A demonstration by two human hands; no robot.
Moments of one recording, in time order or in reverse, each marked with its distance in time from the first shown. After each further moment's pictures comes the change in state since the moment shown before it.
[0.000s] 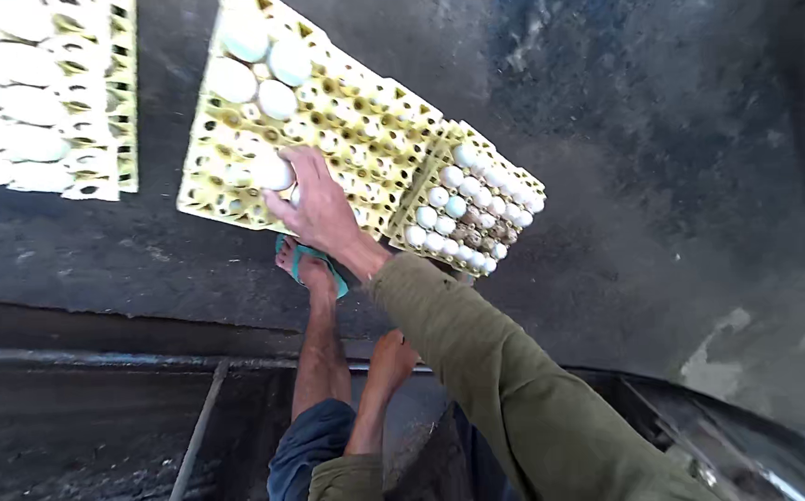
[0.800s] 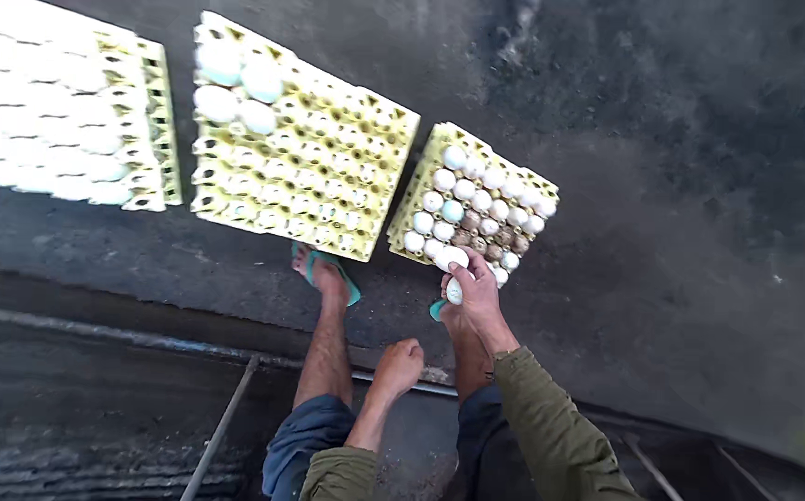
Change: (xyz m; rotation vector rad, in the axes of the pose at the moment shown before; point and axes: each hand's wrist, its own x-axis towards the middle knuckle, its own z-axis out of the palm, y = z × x) left_hand 0.029 -0.010 0.047 0.165 0.037 -0.063; right_hand -0.176 0.110 -0.161 0.803 0.267 0.707
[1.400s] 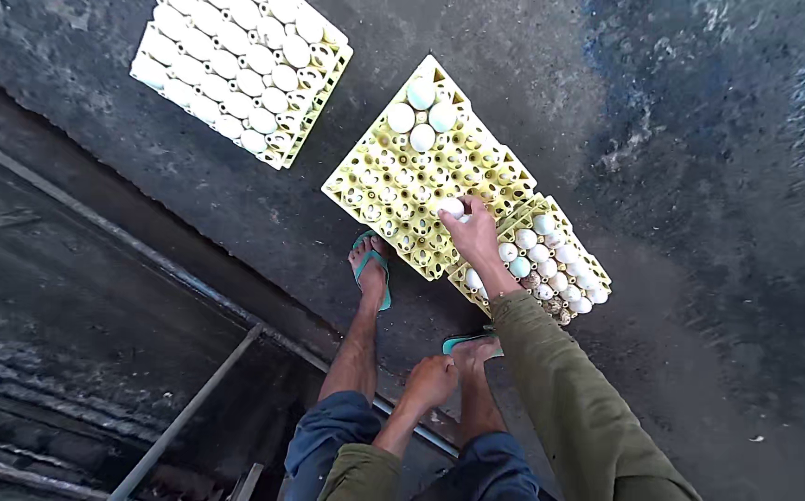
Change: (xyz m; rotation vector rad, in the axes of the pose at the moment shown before) left_hand -0.018 -0.008 -0.036 -0.193 -0.029 0.129; right_hand 0.083 -0.061 0.193 -1.021 -0.261 -0.252
